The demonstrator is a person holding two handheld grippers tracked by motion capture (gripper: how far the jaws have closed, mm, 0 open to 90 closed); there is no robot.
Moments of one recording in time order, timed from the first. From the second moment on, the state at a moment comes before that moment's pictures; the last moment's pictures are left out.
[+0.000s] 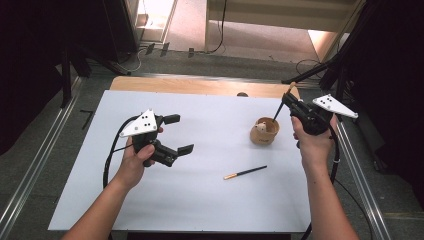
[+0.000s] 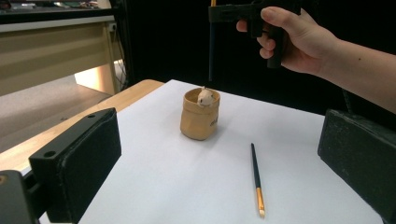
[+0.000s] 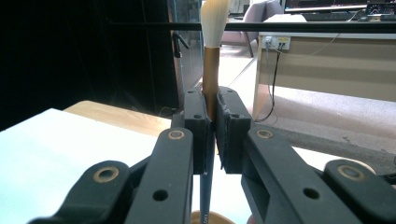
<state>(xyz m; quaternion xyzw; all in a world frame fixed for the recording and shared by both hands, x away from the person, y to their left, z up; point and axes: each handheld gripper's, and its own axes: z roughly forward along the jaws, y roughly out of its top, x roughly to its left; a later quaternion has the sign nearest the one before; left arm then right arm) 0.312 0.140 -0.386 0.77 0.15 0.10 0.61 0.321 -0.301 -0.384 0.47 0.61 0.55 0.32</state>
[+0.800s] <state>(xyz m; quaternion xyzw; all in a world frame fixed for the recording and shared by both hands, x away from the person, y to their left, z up) 0.306 0.170 -0.401 0.76 0.19 0.11 0.61 0.329 -0.301 -0.418 0.48 0.62 0.54 0.32</state>
